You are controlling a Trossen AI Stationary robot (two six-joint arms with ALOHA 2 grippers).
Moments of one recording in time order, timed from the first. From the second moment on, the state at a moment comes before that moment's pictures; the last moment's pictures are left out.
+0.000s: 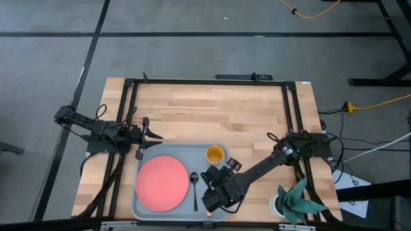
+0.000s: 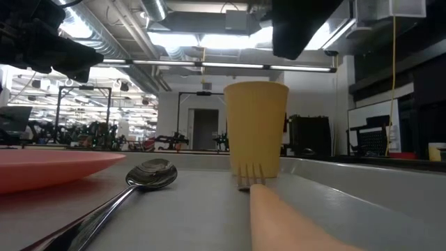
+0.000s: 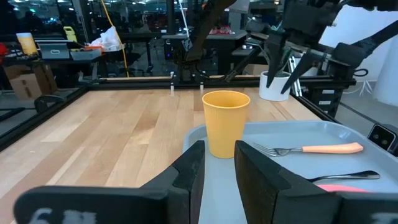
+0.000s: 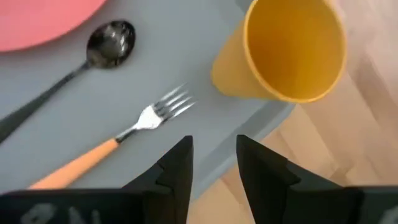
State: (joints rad) left arm -0.34 0.08 0.01 0.06 -0.30 -0.02; right arm 0.57 2.36 2.32 -1.56 0.43 1.17
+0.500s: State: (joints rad) left arm -0.34 0.08 0.01 0.06 -0.30 -0.02; right arm 0.57 2.33 2.24 -1.48 0.37 0.96
